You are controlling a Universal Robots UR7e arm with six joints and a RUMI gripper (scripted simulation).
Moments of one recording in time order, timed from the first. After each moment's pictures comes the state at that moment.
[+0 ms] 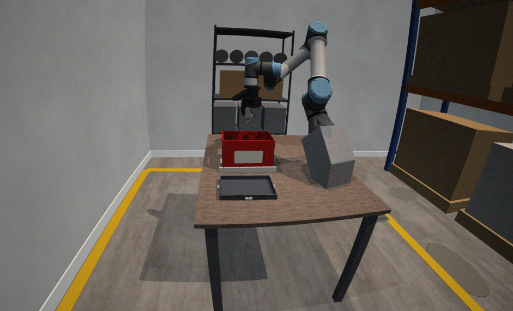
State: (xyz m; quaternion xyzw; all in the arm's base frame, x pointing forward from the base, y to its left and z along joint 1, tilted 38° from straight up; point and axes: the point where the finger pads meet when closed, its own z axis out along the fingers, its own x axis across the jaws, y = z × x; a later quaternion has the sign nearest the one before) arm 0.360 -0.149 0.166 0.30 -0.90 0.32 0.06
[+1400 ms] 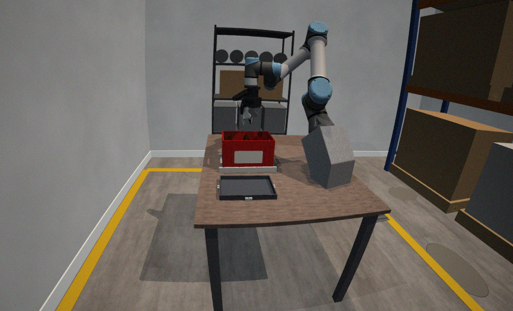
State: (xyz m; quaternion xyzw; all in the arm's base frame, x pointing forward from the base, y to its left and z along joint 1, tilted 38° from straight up) arm 0.360 -0.149 0.166 0.30 -0.90 0.32 0.06
